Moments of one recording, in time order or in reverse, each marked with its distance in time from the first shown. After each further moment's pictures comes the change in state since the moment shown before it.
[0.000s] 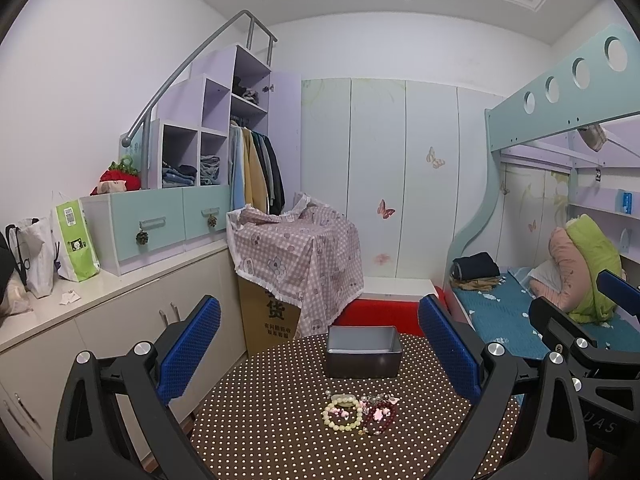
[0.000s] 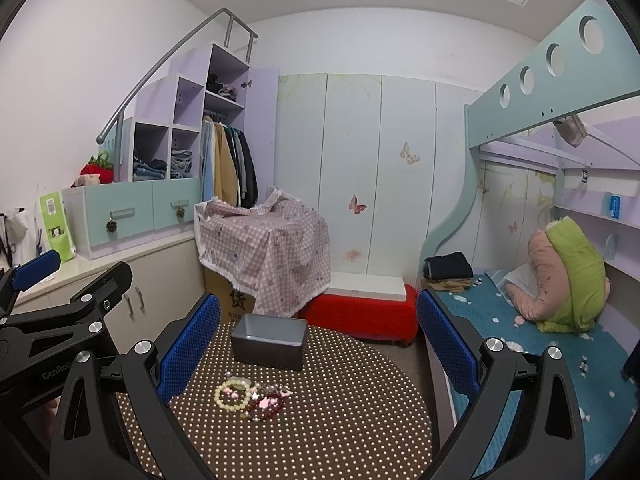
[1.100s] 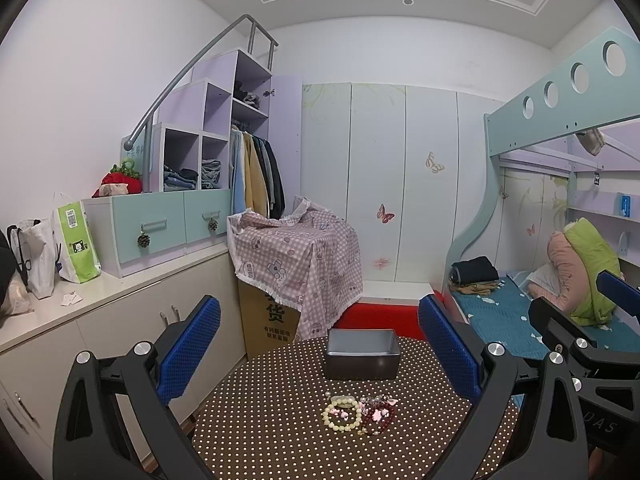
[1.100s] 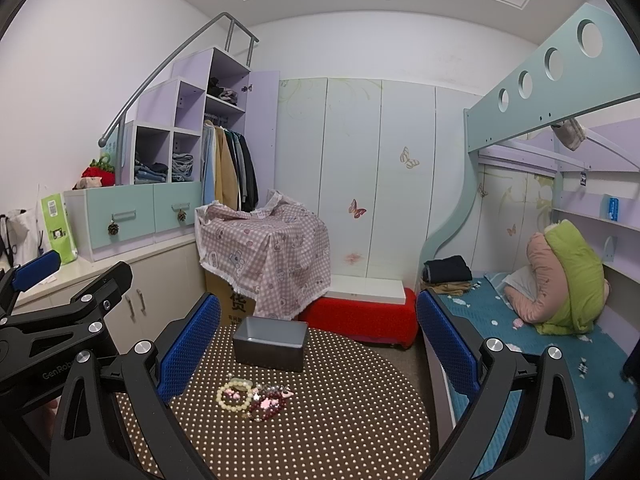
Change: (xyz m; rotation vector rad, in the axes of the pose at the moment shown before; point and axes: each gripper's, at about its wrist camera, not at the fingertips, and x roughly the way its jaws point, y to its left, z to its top) left arm -0.014 -0.004 0.005 -0.003 -0.018 0.001; right arm -0.001 0.018 0.010 -0.001 -0.014 -0.002
